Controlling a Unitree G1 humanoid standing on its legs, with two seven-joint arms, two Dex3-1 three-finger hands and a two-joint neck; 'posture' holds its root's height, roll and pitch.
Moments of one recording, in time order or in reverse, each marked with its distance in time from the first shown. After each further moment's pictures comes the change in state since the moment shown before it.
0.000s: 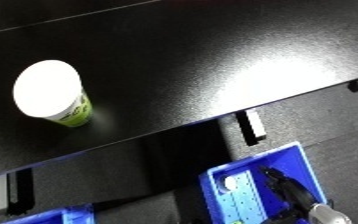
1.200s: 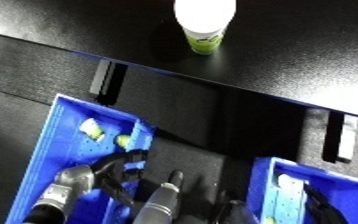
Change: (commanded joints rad) left arm -0.109 0.189 -0.226 -0.578 -0.088 0.279 -0.763; right arm 0.021 0.074 0.098 0.103 -0.005 -0.003 -0.122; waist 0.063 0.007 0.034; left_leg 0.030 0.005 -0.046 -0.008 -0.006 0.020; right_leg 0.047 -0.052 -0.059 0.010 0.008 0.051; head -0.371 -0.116
